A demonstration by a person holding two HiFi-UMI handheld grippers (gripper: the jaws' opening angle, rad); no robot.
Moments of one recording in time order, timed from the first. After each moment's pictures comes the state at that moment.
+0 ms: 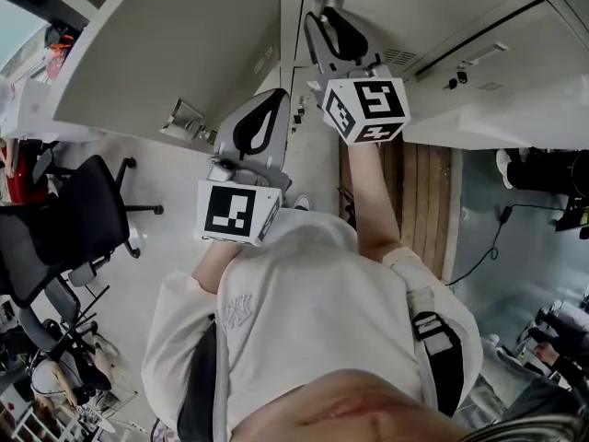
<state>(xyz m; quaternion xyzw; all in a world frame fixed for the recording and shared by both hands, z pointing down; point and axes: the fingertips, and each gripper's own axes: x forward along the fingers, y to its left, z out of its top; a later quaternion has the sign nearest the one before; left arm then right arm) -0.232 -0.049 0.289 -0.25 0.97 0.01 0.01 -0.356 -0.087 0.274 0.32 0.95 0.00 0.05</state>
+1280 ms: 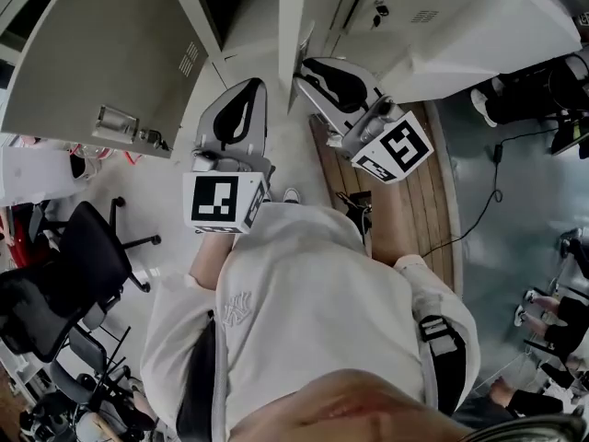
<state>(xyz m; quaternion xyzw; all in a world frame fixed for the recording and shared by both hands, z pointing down) -0.190 -0.139 0.293 -0.33 0.94 0.00 0.02 -0.184 -0.193 0.280 0.43 0.90 0.01 0.11</state>
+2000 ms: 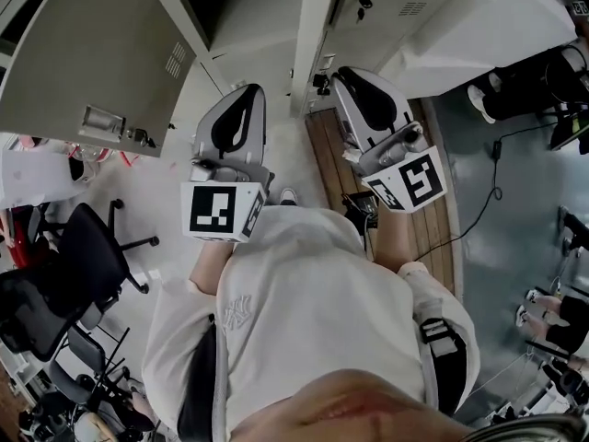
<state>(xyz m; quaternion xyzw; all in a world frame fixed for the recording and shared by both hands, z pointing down) -0.163 -0.162 0.288 -0.33 0.94 0.01 0.03 -0.145 -0.262 0.258 0.30 0.94 0.02 0.13</state>
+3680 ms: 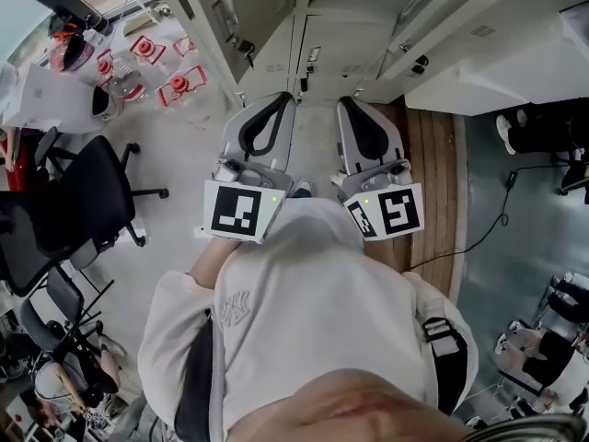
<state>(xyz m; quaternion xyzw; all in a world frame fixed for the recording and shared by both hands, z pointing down) -0.069 -0.016 0.306 -0.29 0.96 0.01 0.00 -0.063 -0.085 0.298 0.28 0.96 -0.01 0.04</state>
